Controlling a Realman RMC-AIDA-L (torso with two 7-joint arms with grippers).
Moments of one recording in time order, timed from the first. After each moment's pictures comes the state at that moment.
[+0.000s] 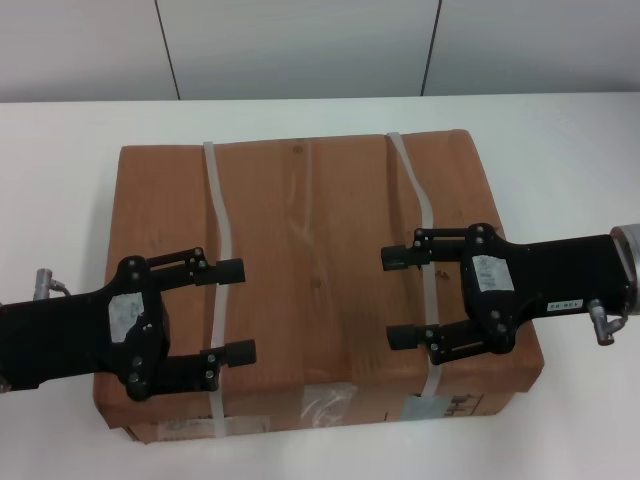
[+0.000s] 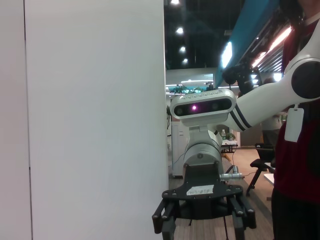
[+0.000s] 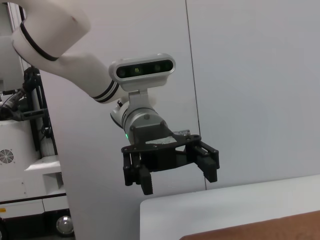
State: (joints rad) left arm -0.64 -2.02 2.87 -0.36 -0.29 2.02 -0.69; right arm 0.55 1.97 -1.12 -0.52 -1.65 -1.70 1.15
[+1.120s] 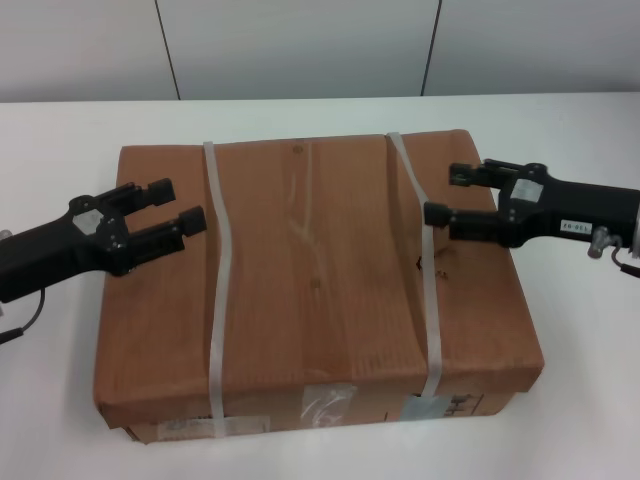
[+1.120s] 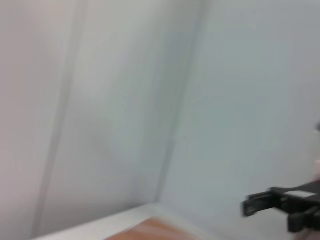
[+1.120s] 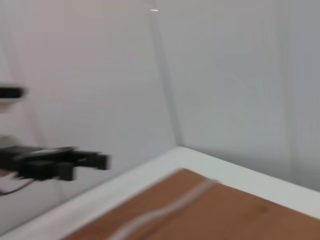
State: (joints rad) left arm -0.63 -2.04 2.87 -0.42 -0.53 1.71 -1.13; right arm 0.50 1.98 -0.97 -0.51 -1.65 -1.37 1.36
